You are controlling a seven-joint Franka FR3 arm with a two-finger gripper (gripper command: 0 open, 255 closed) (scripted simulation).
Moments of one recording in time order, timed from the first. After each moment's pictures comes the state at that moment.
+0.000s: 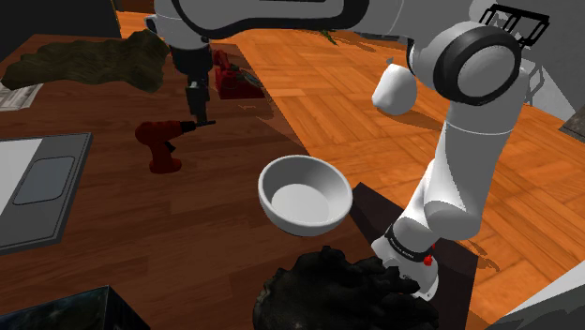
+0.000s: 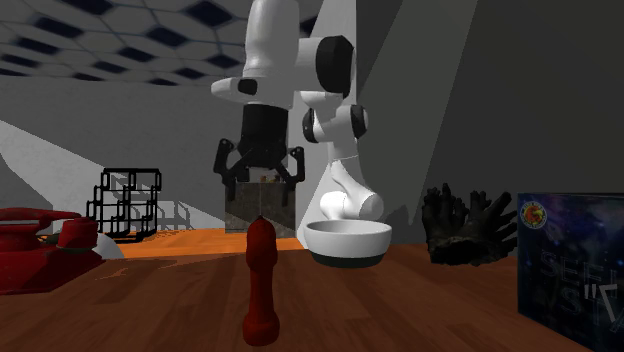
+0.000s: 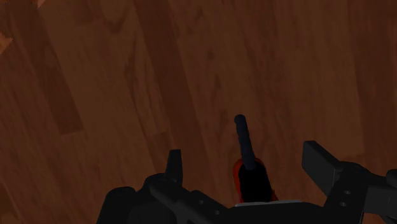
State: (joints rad) arm 0.26 0.28 0.35 -1.41 -0.21 1.63 -0.28
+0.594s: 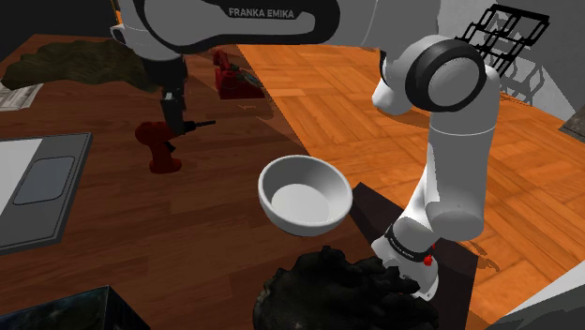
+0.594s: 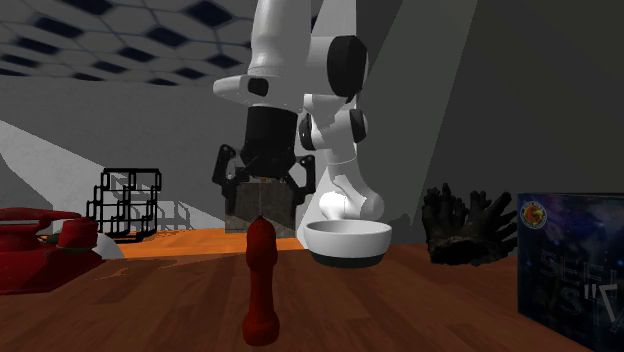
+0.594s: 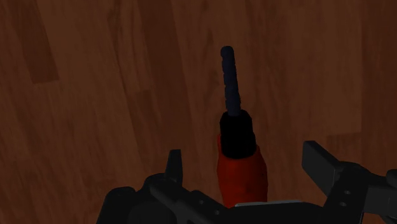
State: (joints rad) arm 0.33 0.43 0.37 -1.25 -0.27 1.63 -0.30
